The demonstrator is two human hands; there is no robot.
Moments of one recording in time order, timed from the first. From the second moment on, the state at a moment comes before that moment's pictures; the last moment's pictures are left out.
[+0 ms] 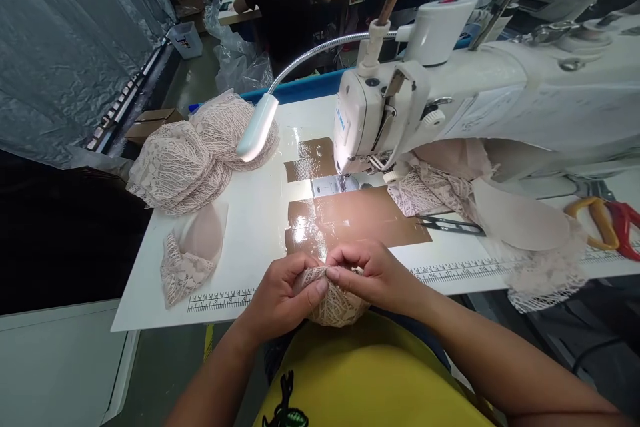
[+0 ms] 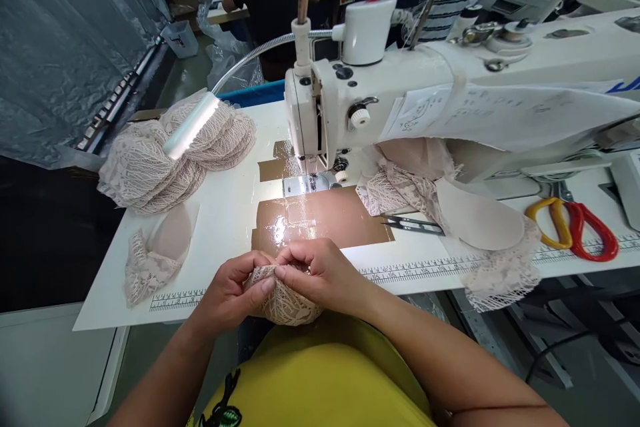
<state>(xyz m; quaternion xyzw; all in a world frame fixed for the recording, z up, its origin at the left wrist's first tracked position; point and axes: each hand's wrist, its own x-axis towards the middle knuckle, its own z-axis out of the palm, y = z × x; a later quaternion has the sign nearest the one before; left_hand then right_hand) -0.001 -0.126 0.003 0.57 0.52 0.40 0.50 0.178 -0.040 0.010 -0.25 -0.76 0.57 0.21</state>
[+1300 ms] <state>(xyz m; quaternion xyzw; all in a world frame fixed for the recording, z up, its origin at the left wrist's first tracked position) -0.029 -0.049 0.036 0.55 0.68 0.46 0.17 0.248 0.027 0.023 -0.41 -0.74 0.49 0.21</state>
